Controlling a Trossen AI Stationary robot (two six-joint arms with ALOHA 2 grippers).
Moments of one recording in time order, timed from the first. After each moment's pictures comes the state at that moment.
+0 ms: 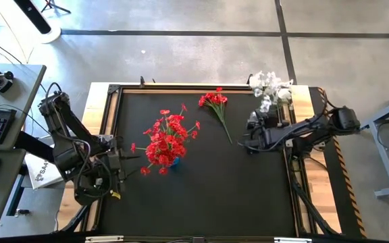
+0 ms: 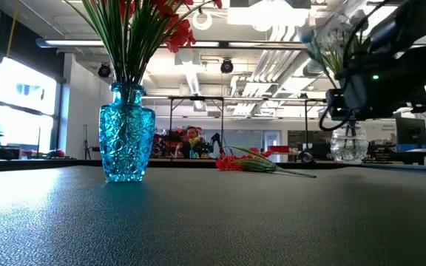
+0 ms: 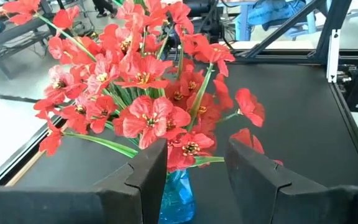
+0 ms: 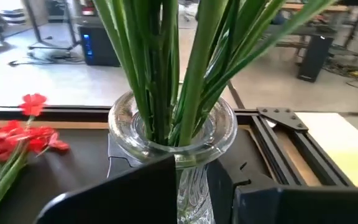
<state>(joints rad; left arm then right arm) -1.01 1.14 1.08 -0.95 -1.17 -0.85 0.04 1.40 0.55 -0.97 1.32 1.80</state>
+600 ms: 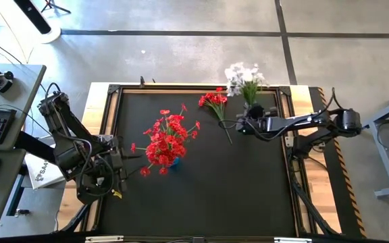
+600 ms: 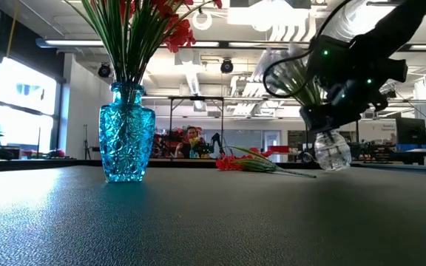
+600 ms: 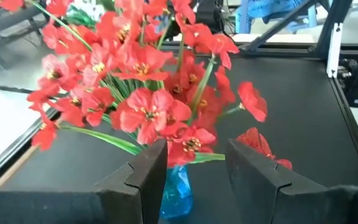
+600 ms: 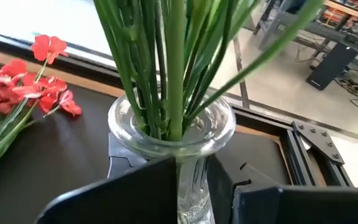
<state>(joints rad) -0.99 1.14 1.08 -0.95 -1.12 -0.86 -0.22 1.38 0.55 -0.32 1.09 0.79</state>
